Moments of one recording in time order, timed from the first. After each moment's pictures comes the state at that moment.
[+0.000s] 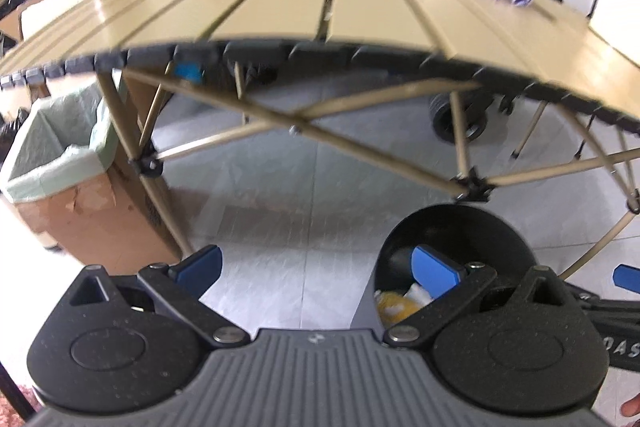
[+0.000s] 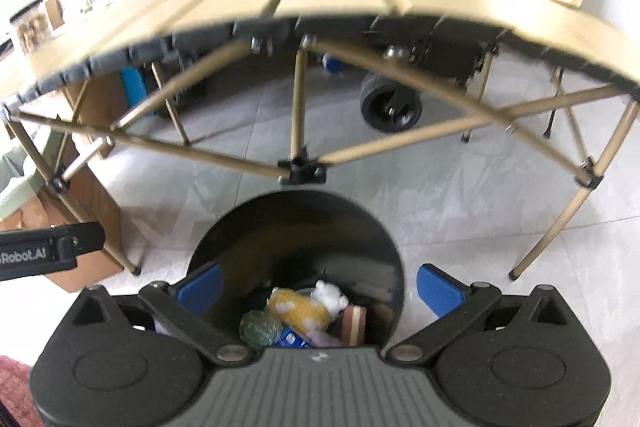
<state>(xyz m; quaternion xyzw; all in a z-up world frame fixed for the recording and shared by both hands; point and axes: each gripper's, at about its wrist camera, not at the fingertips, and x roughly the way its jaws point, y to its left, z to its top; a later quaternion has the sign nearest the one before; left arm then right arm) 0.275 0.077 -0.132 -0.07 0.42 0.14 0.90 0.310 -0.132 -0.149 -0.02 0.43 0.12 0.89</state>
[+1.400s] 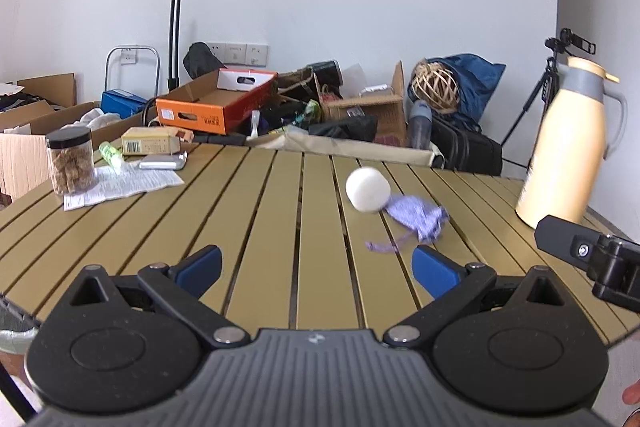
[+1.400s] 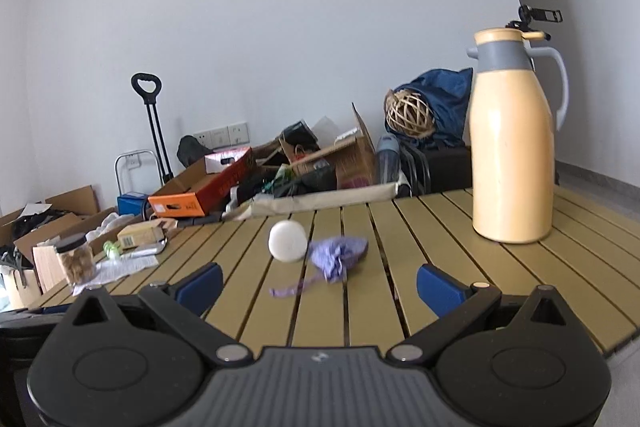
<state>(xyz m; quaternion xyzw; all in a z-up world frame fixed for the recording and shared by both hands) 0.330 0.033 0.012 -0.07 0.19 0.10 0.97 0.354 -0.174 0.022 0.06 0.15 0.16 0.97</state>
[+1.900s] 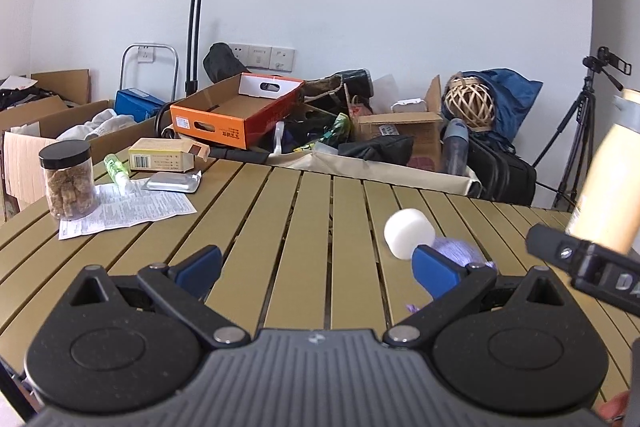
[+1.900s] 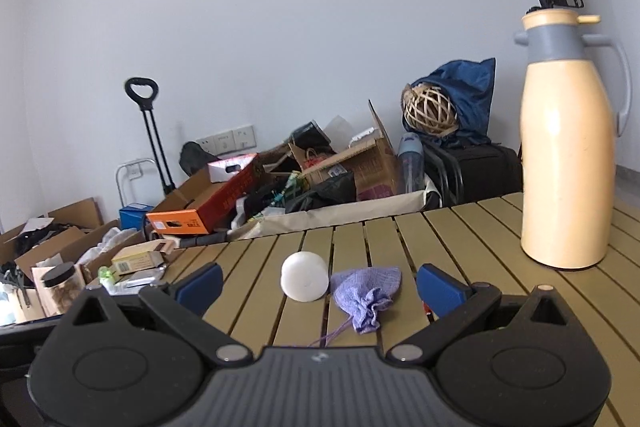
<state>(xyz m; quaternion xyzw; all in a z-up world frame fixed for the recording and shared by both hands) 0.401 0.075 0.027 -0.09 0.19 0.14 0.97 0.457 -0.132 0.025 0.09 0.17 0.16 0.97</state>
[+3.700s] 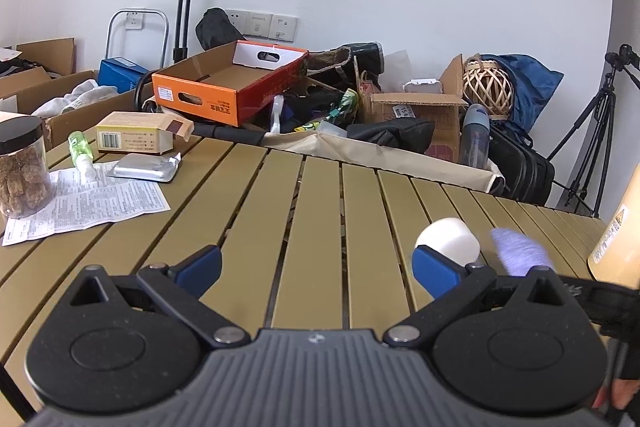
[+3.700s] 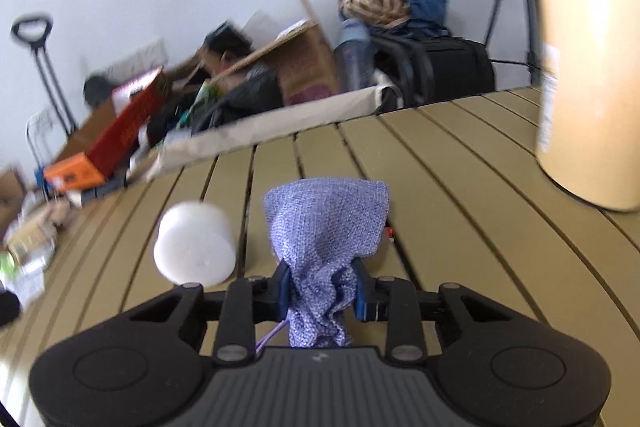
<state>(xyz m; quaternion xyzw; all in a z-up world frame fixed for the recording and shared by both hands) 0.489 0.115 -0.004 -0.11 0.23 0.12 0.96 0.598 -0.122 -0.042 0.12 0.30 0.07 0.94</state>
